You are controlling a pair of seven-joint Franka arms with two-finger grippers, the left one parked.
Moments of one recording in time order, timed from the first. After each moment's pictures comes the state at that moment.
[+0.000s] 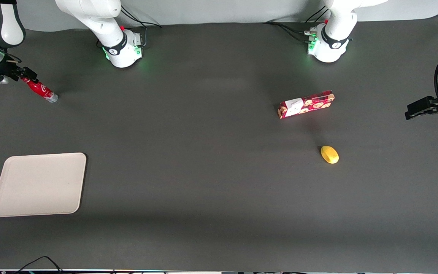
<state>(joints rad) -0.17 -0.33 -0.83 -2.66 -0.51 2.41 -0.43</state>
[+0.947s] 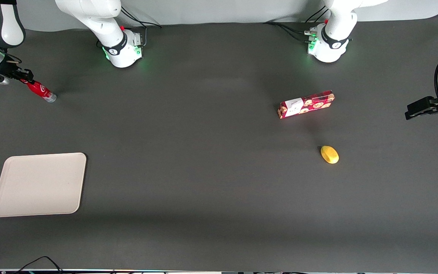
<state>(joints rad) -0.15 -0.34 -0.83 -2.65 -0.51 2.39 -0.43</state>
